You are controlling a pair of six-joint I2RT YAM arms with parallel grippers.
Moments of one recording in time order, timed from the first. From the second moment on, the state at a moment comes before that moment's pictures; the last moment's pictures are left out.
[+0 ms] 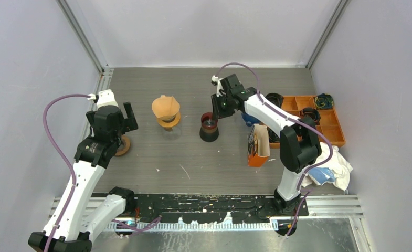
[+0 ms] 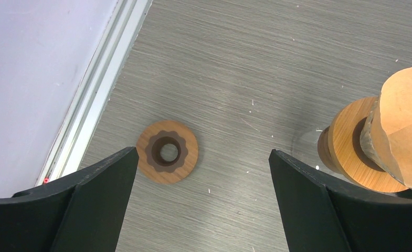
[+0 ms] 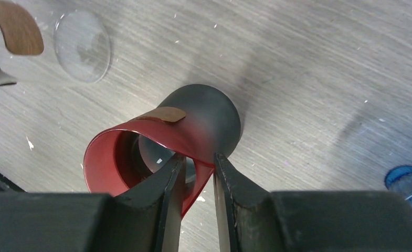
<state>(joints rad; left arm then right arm) -0.24 0.81 0.96 -0.66 -0.50 -0.26 0.51 1.80 1.44 -0.57 -0.21 0.21</state>
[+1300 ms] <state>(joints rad) -0.17 0.91 0.95 -0.66 -0.49 -0.27 0.57 1.46 1.30 -0.59 -0.16 0.15</state>
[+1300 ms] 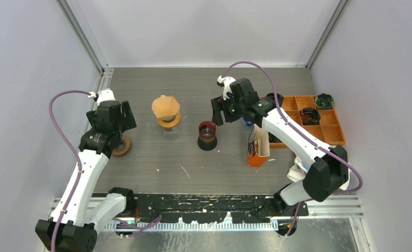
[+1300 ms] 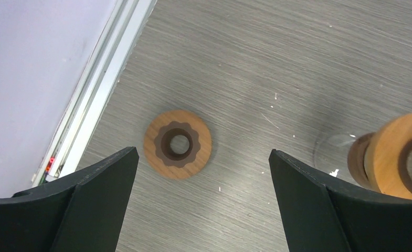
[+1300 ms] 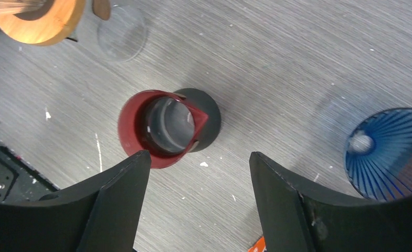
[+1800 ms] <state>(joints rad) 0.20 1.08 0.93 -0.67 -0.23 -0.44 0.57 1.15 0.96 -0.35 0.05 0.22</state>
